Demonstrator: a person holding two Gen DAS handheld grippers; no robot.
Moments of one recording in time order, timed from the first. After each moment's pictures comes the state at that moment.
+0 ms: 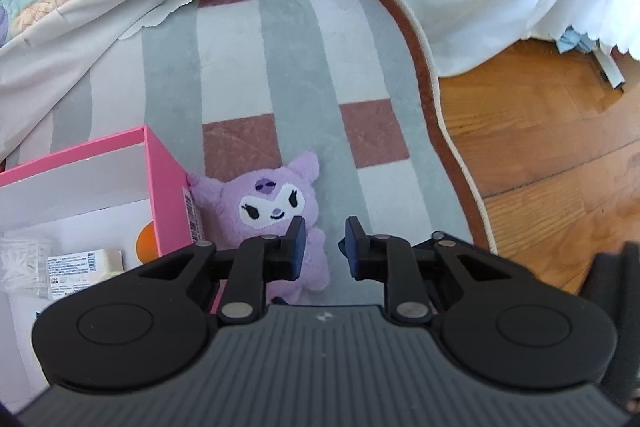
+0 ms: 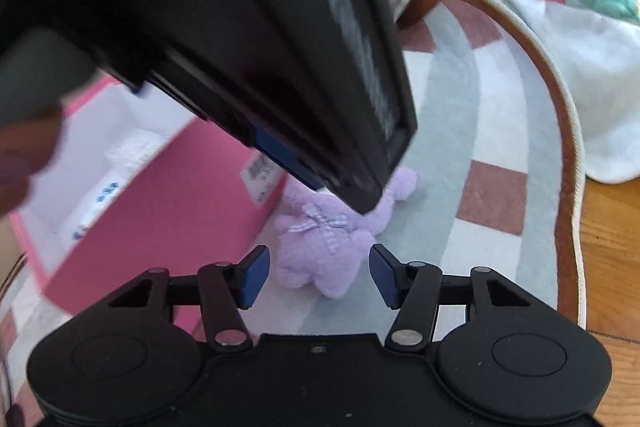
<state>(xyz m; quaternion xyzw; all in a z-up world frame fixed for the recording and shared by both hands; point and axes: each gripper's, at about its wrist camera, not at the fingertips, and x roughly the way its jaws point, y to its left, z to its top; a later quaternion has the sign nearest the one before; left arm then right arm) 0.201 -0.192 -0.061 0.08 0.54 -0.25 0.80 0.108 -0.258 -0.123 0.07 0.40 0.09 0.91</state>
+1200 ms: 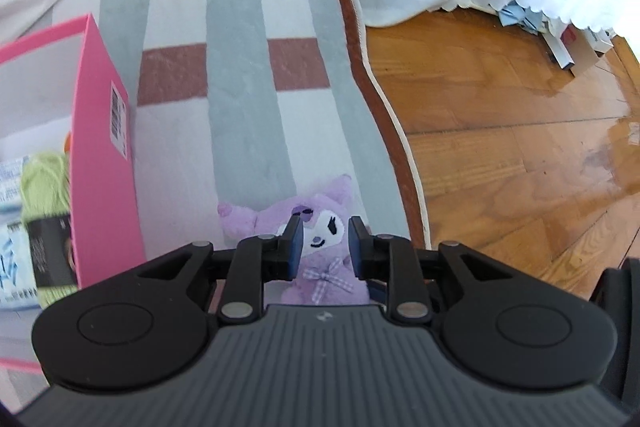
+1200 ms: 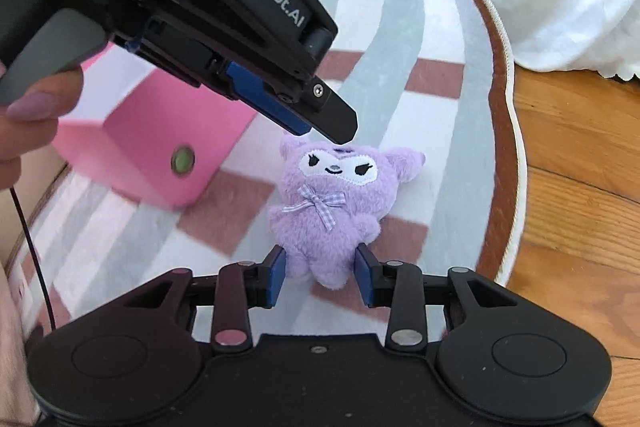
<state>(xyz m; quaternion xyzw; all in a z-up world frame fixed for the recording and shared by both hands) 0.118 -0.193 -0.078 0.03 0.56 -0.29 0.77 -0.009 -0.284 -0.119 0.08 0.45 0.08 0.88</state>
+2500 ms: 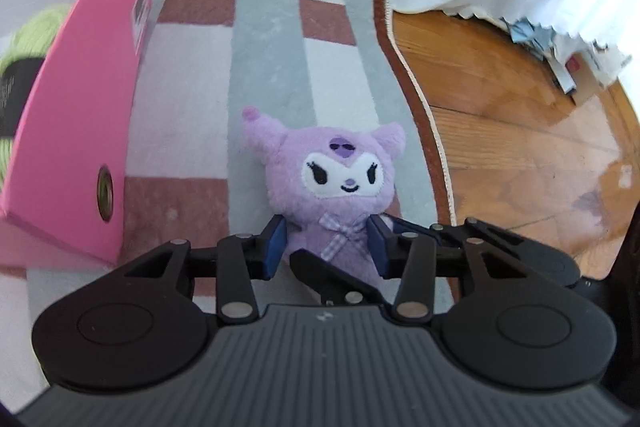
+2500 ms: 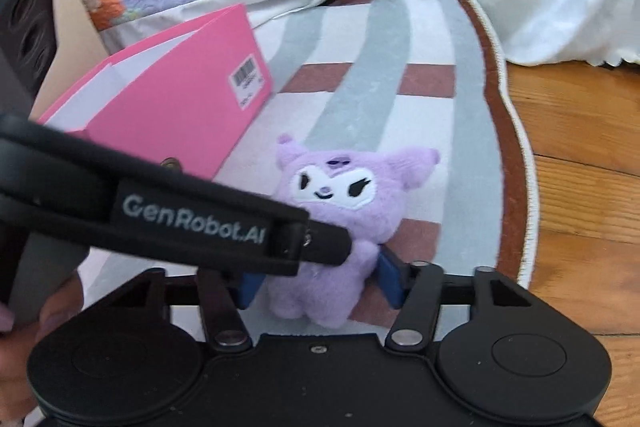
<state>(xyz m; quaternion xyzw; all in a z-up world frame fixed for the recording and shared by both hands) 0.081 -0.155 -0.142 -0.05 0.53 -0.28 0.80 -0.007 -0.275 -0.142 0.12 0.40 0.04 0.91</state>
